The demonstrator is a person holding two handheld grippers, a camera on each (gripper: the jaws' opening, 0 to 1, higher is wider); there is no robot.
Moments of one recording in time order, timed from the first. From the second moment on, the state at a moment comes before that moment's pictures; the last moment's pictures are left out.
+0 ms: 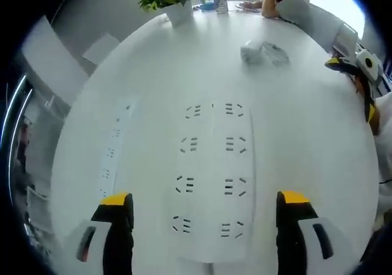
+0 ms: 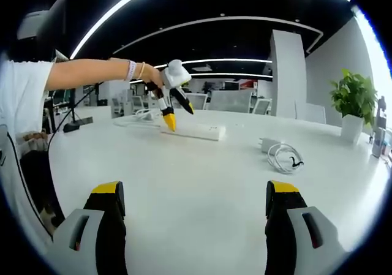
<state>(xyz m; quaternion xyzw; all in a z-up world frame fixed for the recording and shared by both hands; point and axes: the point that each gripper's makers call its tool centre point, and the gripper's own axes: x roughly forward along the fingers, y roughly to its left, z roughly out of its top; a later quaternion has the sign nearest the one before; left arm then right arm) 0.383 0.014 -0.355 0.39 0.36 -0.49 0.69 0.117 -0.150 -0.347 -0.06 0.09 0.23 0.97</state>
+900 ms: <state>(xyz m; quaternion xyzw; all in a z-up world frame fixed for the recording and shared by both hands) 0.394 0.016 -0.291 0.36 0.23 -0.43 0.80 0.114 -0.139 -0.345 -0.05 0.09 0.25 0.96</state>
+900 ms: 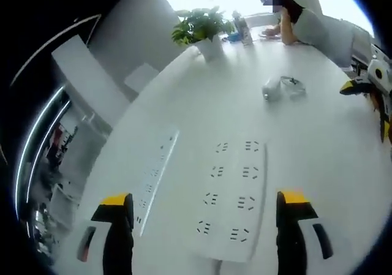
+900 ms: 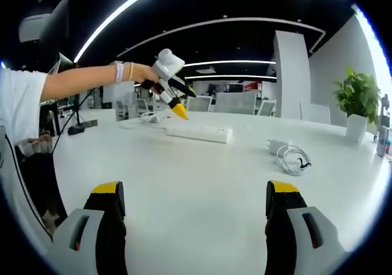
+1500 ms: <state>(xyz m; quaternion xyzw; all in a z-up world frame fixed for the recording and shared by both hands) 0.378 0.027 -0.276 0.30 0.15 -0.38 0.86 0.112 -0.136 -0.343 -0.05 0.08 0.26 0.96</state>
